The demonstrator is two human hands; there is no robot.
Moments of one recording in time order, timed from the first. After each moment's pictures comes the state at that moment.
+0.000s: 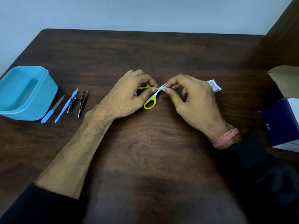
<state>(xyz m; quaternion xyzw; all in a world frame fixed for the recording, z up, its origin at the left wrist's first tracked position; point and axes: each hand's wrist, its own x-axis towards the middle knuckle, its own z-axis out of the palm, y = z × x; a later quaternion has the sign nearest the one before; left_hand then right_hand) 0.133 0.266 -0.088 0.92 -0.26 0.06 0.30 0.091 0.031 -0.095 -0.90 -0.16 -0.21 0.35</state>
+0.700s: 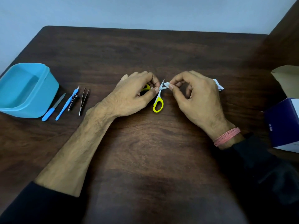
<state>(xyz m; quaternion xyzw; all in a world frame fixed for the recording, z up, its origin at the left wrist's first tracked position) 0.131 0.265 -0.089 0.92 -0.25 0.02 0.30 0.098 0.027 -0.099 -0.90 -0.15 -0.24 0.33</state>
